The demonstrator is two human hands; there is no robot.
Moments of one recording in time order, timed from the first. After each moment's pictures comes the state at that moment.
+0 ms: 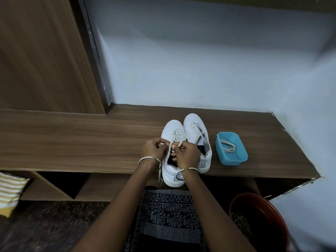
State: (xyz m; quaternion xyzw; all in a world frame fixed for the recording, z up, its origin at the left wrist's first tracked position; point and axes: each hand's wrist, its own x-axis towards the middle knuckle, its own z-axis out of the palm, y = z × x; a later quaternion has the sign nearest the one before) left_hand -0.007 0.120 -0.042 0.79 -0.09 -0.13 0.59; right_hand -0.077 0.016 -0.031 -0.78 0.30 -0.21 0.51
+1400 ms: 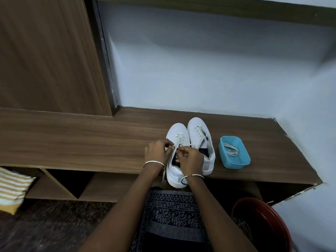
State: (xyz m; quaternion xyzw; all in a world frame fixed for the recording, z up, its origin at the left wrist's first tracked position) left_hand -0.015 0.128 -0.025 0.91 -0.21 0.02 0.35; right_hand -0.086 0.022 -0.037 -0.83 0.27 -0.23 0.42
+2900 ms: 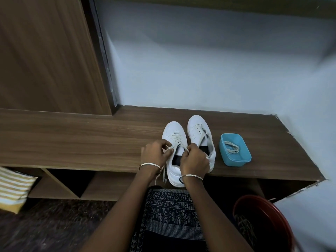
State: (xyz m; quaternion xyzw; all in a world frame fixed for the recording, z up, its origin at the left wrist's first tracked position) left_hand -0.022 0.141 -0.025 0.92 -0.20 0.01 0.35; right_hand -0.102 0.038 -0.011 -0.87 0.39 -0.21 0.22
